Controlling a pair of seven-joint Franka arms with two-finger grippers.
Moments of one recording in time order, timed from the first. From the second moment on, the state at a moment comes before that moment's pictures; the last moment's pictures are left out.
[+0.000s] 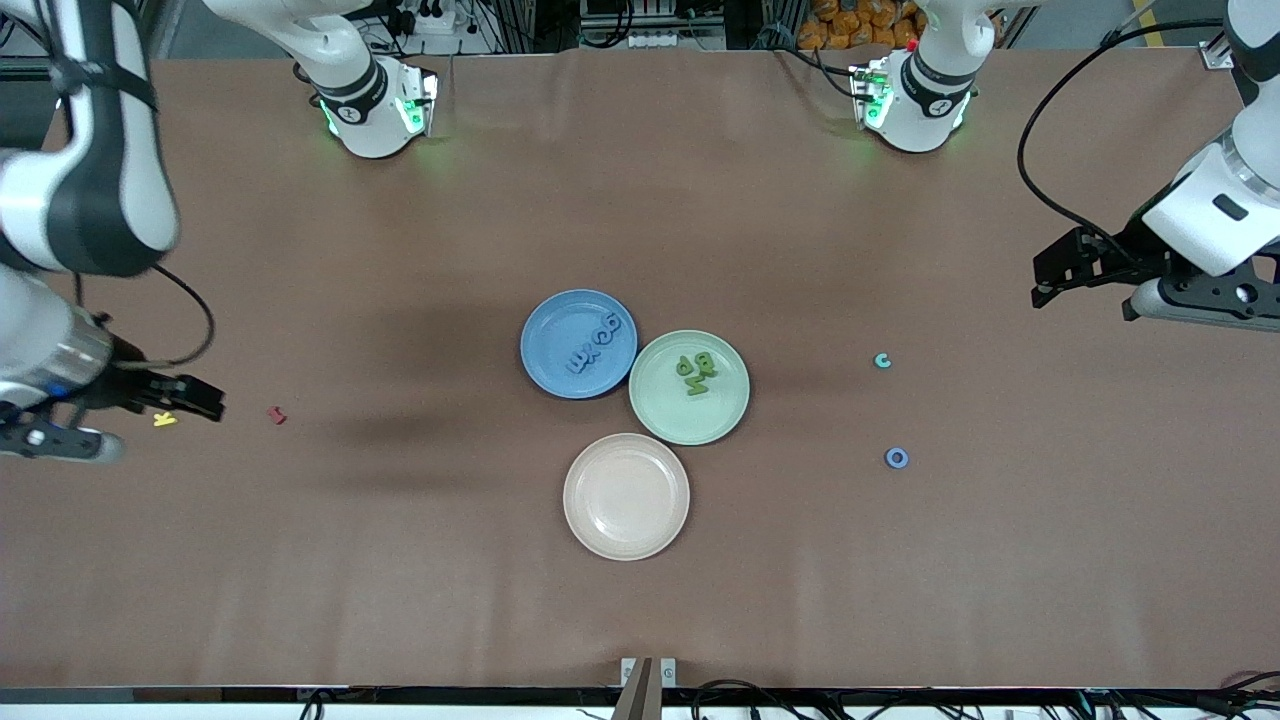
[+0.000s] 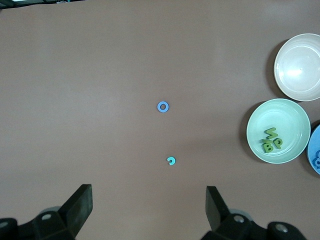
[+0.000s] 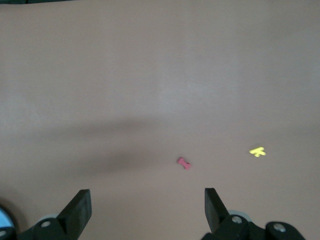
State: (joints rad) left arm 0.06 0.06 -0.21 -1.54 -0.03 1.69 0.00; right arm 0.10 0.27 -0.15 -1.56 -0.01 1.89 0.07
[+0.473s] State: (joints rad) left arm 0.06 0.05 -0.21 -1.54 -0.03 1.68 0.00; right arm 0.07 0.14 -0.12 -1.40 -0.02 1.57 0.01
